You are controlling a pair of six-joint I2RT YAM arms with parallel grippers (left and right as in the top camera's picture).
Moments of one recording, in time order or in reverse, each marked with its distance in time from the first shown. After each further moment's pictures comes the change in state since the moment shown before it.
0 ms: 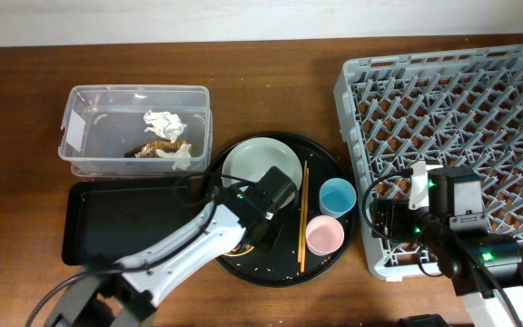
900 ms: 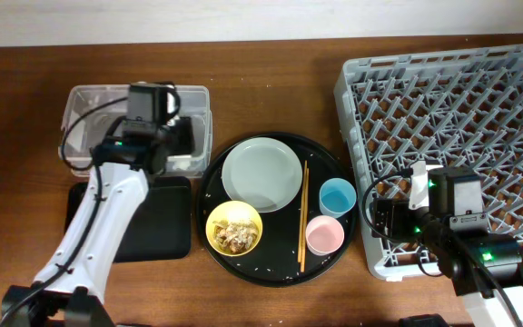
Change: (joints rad) left arm 0.607 -0.098 0.186 0.194 -0.032 0.118; right arm 0.000 0.000 0.000 0.002 0.000 0.000
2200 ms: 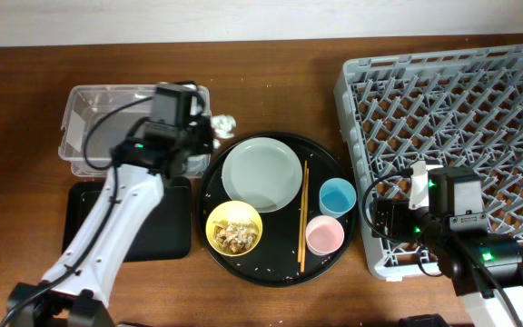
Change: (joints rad) left arm -0.084 0.001 0.000 0.050 0.021 -0.116; right arm 0.000 0.000 0.000 0.000 0.000 0.000
